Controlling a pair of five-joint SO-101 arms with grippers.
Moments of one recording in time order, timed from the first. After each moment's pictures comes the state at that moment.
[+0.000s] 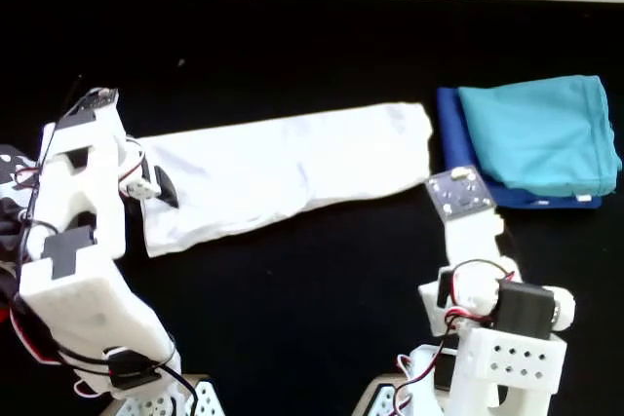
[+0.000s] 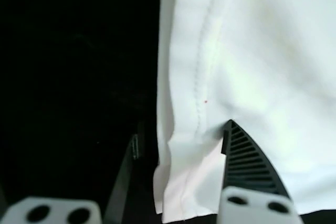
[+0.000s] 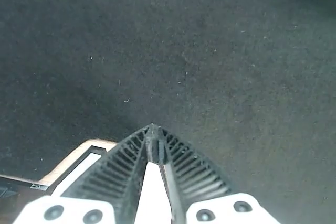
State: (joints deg) left arm -23.7 22.9 8.4 69.2 2.0; right arm 5.3 -66.5 47.8 99.6 27.6
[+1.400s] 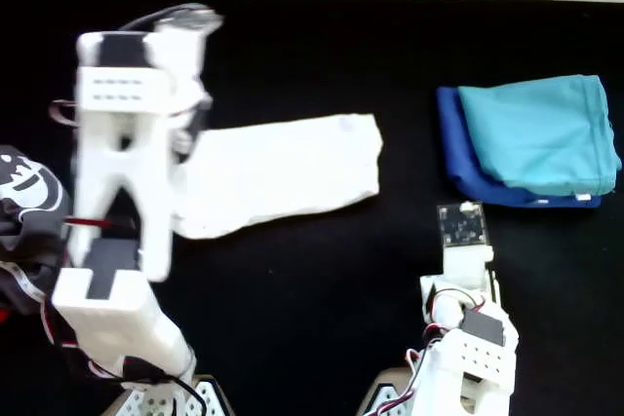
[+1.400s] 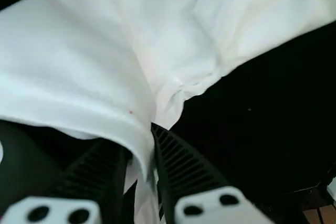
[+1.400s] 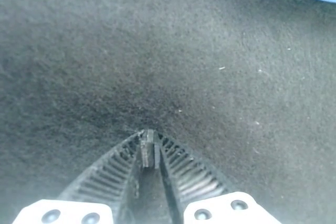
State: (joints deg) left arm -1.6 12.4 -24.5 100.5 -15.6; right arm 15.0 -68.2 95.6 38.5 25.5
